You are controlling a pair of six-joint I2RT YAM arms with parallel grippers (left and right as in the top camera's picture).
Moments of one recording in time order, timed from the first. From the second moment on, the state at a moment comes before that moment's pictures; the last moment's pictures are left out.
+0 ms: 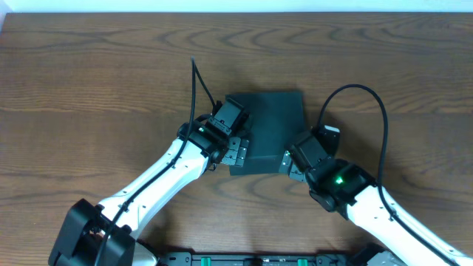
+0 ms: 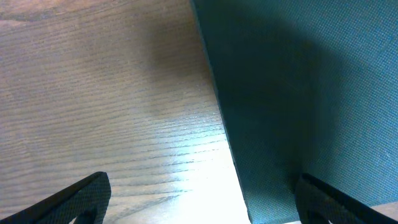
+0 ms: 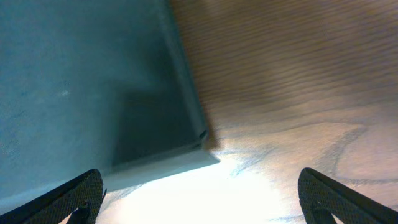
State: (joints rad) left arm -0.63 1.55 1.05 -0.78 -0.14 -0.36; right arm 0.65 1.22 0.76 -0.69 0.33 0.88
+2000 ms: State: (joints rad) left arm -0.77 1.61 1.00 -0.85 -0.22 -0.47; right arm 0.57 1.33 0.78 -0.63 0.35 0.86
